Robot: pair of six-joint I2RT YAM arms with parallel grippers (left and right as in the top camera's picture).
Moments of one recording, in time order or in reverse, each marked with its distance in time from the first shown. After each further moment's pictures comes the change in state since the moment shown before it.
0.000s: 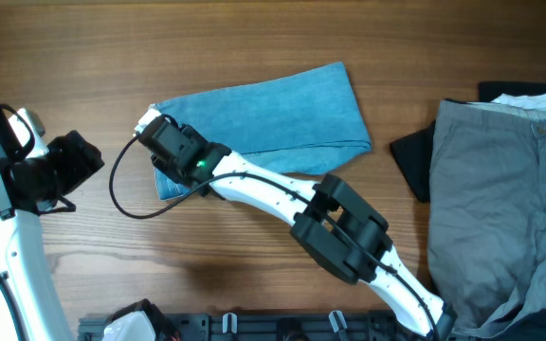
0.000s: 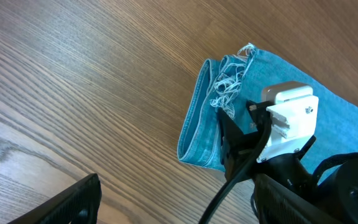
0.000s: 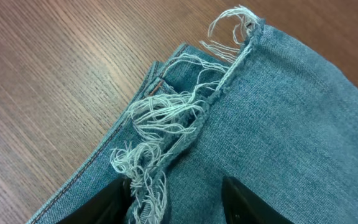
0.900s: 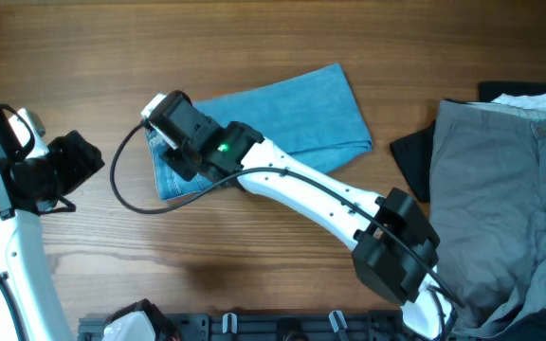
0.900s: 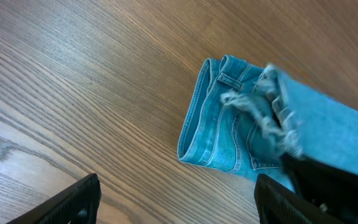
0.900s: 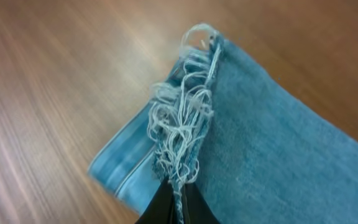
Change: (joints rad) left arm 0.000 0.000 0.000 -0.002 0.000 0.000; right arm -0.020 -0.260 0.002 -0.321 -0.167 0.027
